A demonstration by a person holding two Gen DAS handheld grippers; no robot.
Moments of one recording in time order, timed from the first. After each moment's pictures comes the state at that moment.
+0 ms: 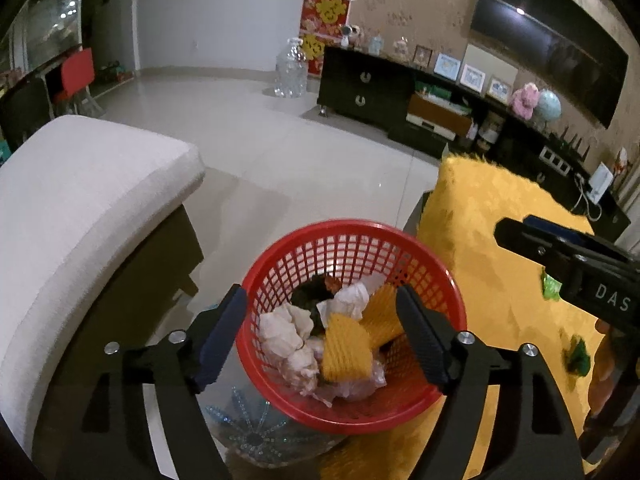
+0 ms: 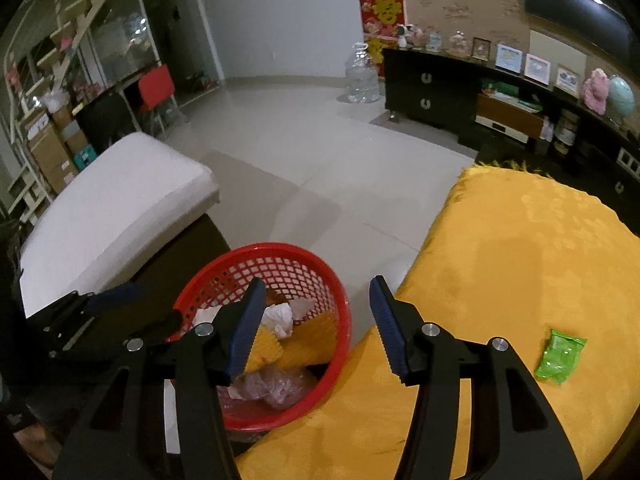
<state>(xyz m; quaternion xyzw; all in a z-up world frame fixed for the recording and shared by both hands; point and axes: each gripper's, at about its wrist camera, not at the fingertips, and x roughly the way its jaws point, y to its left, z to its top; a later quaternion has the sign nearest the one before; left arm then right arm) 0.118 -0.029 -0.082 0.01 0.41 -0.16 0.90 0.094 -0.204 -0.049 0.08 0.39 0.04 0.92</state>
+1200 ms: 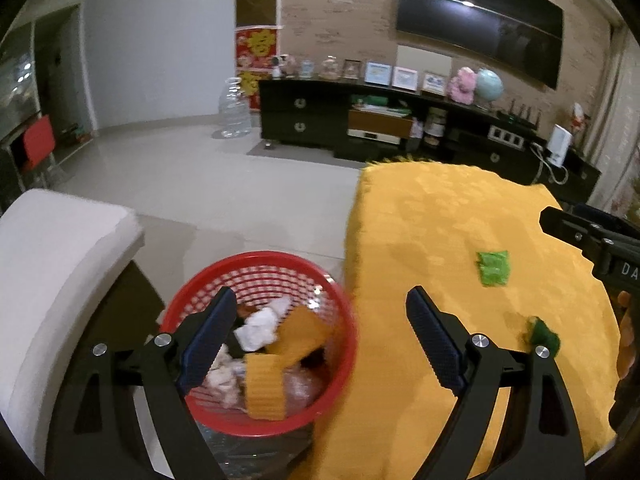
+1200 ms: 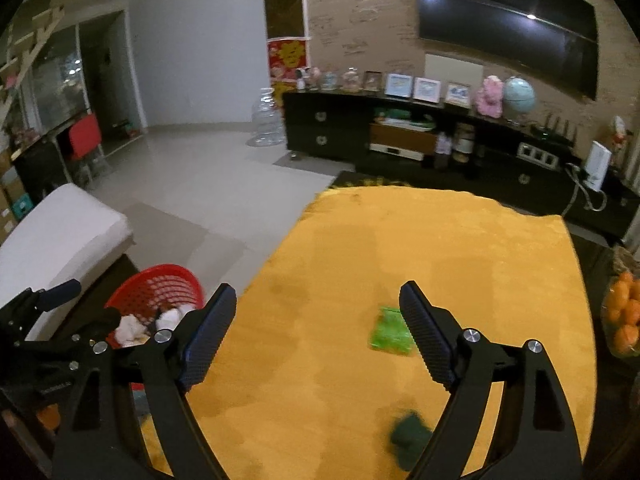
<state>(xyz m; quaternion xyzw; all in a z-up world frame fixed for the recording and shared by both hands) 0.063 -0.123 -0.058 0.08 0.35 -0.25 0.90 -0.019 -0.313 -0.025 0.08 0.33 -0.13 0.93</state>
